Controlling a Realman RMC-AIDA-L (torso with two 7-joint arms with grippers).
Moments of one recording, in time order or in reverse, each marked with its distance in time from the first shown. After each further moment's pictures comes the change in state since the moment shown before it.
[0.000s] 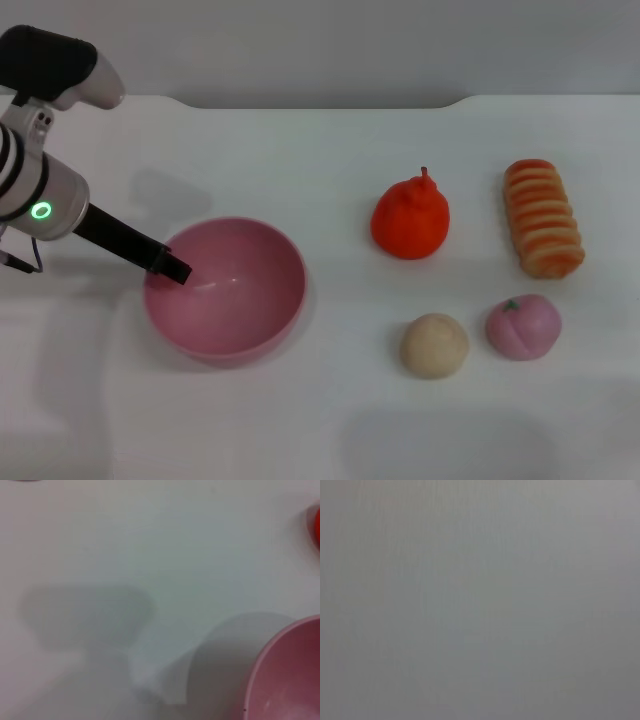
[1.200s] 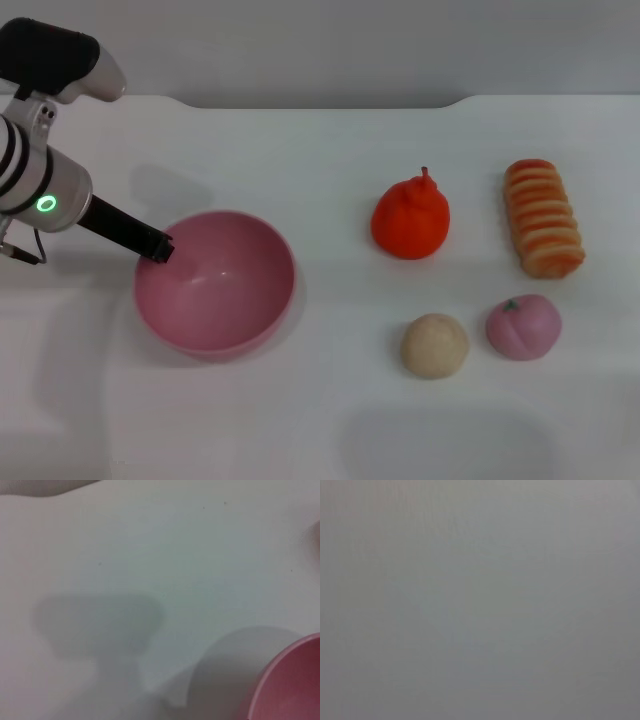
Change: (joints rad) left arm 0.003 0.001 0.036 -0.004 0.000 -0.055 -0.024; right arm -0.034 -0.006 -0.029 -0.082 -0.047 0.010 0.266
